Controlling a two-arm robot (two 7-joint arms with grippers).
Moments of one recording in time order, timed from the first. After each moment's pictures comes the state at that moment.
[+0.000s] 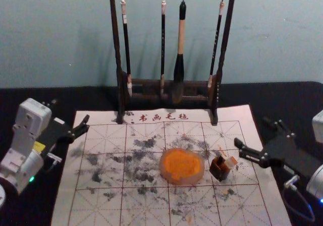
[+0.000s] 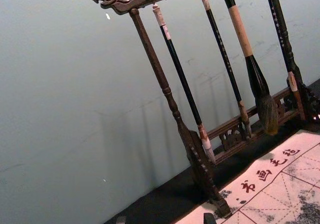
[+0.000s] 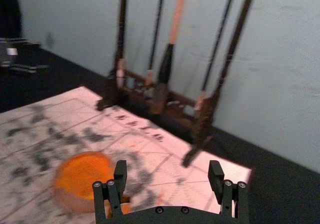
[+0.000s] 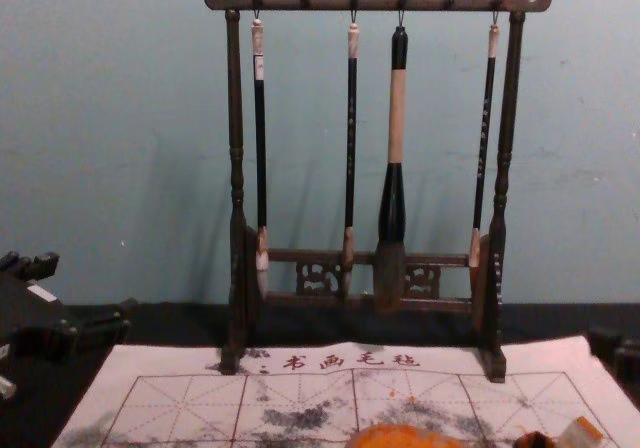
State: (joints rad) left arm -0.20 0.60 0.45 -1.41 -0.25 -0.12 0.03; right arm -0.01 0.70 -0.35 -1.69 0.45 -0.05 0.22
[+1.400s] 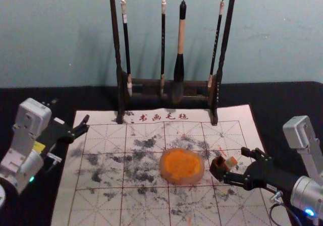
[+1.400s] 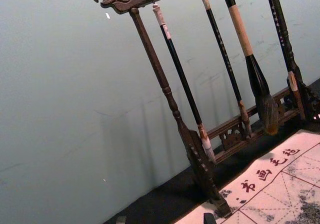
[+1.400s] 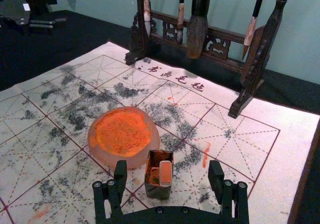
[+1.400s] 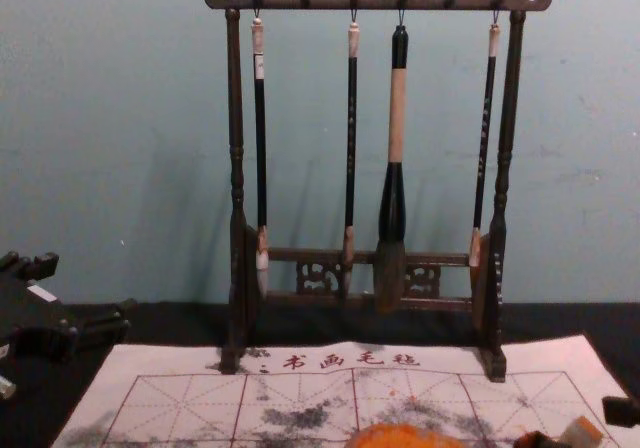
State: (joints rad) left arm -0.20 0.60 0.45 -1.41 -0.25 -0.12 0.03; right arm 0.04 0.61 -0.35 -1.61 0.47 0.19 0.39
